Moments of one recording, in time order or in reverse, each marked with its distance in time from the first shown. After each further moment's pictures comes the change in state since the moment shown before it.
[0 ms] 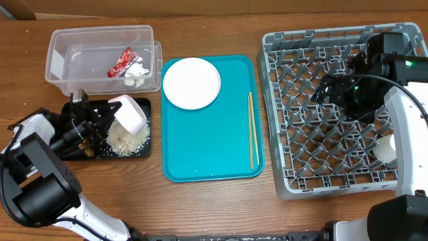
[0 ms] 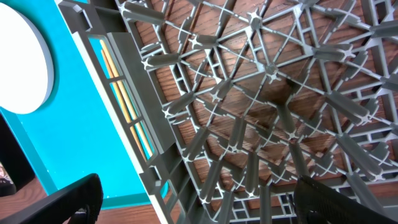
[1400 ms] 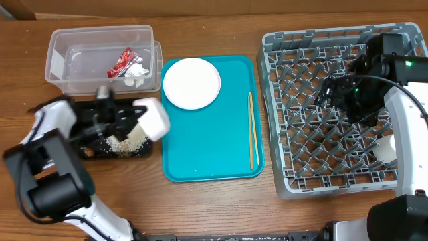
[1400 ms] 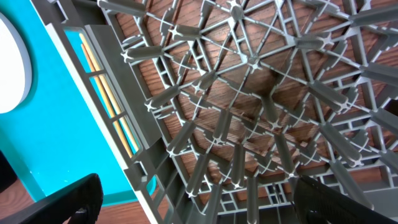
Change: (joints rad) left arm -0.228 -0.029 0.039 -0.528 -0.020 0.580; right arm 0.000 0.000 0.000 -0.032 0.049 0.000
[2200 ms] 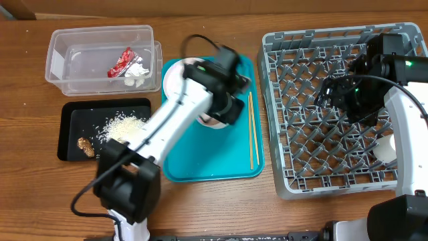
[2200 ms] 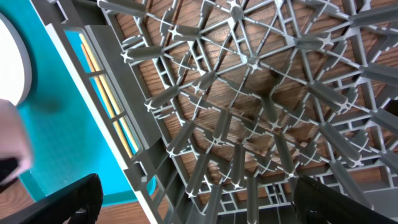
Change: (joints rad) left arm -0.965 -0.002 0.430 0.623 -1.326 -0.798; right arm 0.000 0.000 0.000 -0.001 0.000 0.001
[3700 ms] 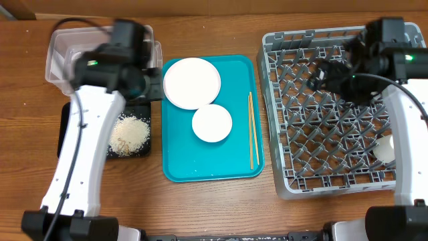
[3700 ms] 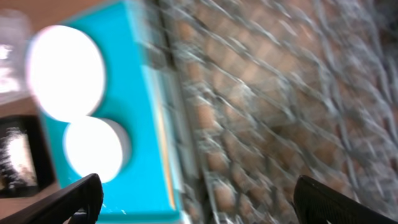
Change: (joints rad) left arm 0.447 -0.327 0.056 -0.236 -0.207 -0.224; right arm 0.119 0.005 0.165 0.086 -0.049 0.000
